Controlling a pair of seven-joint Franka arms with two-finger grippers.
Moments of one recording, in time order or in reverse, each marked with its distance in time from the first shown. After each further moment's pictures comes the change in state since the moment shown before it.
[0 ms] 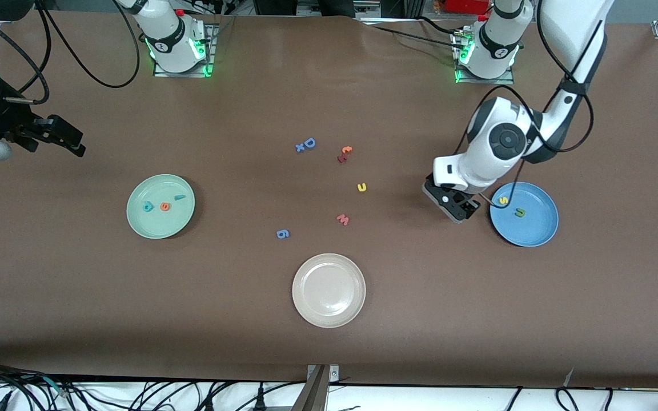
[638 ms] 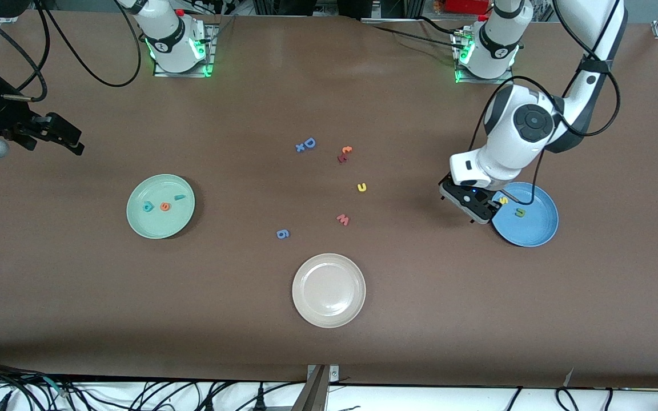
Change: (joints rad) left arm -0.008 -0.088 0.100 0.001 0.000 0.021 0.050; right arm -0.001 -0.007 -0.010 -0.001 0.000 -0.007 0.000
